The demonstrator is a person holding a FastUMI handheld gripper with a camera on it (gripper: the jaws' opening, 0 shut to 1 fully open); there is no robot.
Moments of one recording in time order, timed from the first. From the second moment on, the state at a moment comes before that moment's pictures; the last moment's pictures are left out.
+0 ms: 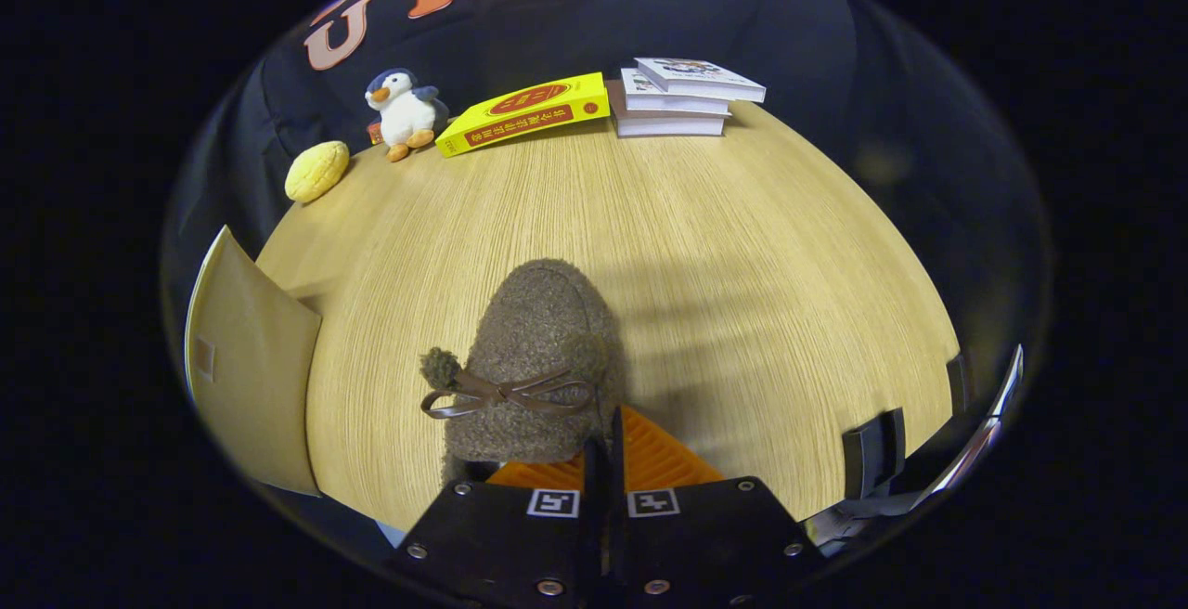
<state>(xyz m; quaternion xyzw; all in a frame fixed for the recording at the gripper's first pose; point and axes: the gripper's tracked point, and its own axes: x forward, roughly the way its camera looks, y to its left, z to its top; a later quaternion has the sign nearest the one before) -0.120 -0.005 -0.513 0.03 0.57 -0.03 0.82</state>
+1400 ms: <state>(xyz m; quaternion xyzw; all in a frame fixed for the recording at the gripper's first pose) -0.080 0.259 -0.319 0.06 0.53 0.08 0.84</state>
